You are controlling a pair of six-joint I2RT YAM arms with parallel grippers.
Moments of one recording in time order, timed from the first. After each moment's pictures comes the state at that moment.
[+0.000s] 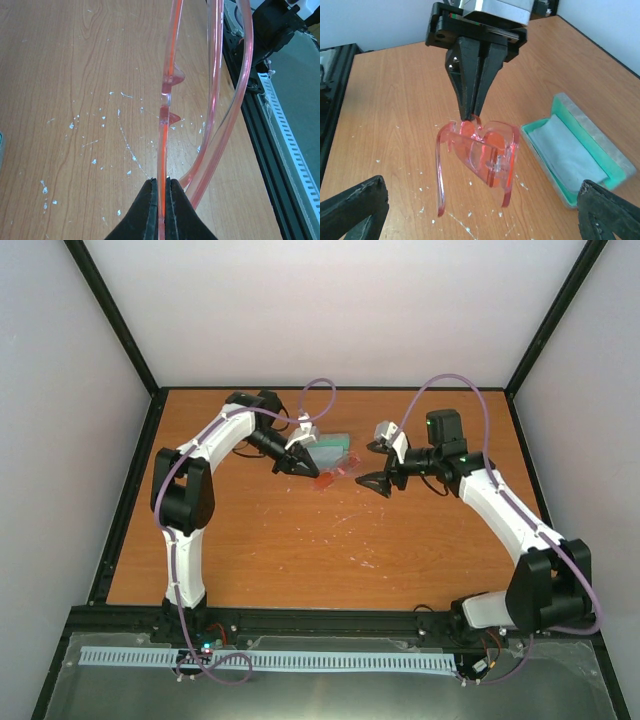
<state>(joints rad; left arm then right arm) -0.35 2.08 1.80 -1.30 1.02 1.14 0.27 1.35 1.05 -0.40 -0.88 -0.54</state>
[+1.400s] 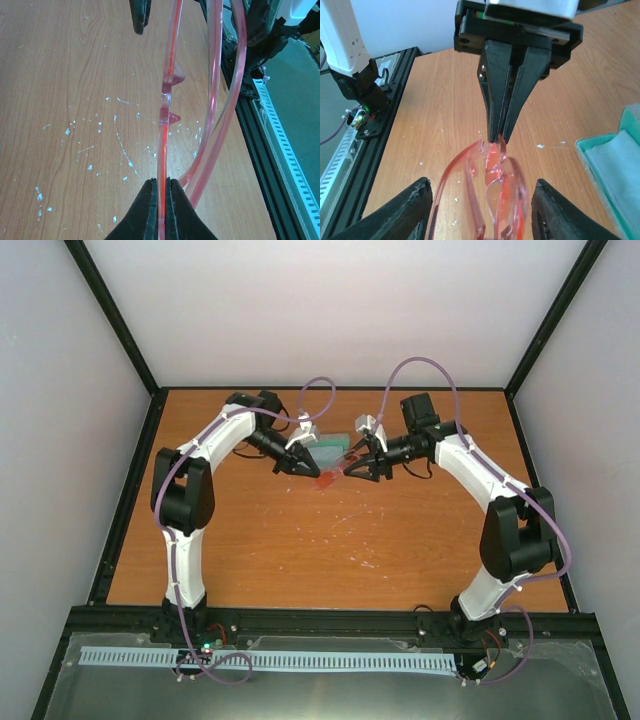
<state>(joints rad) -0.35 2.07 1.79 -1.30 1.05 1.13 0.31 1.67 1.33 -0.67 -1.11 -0.71</state>
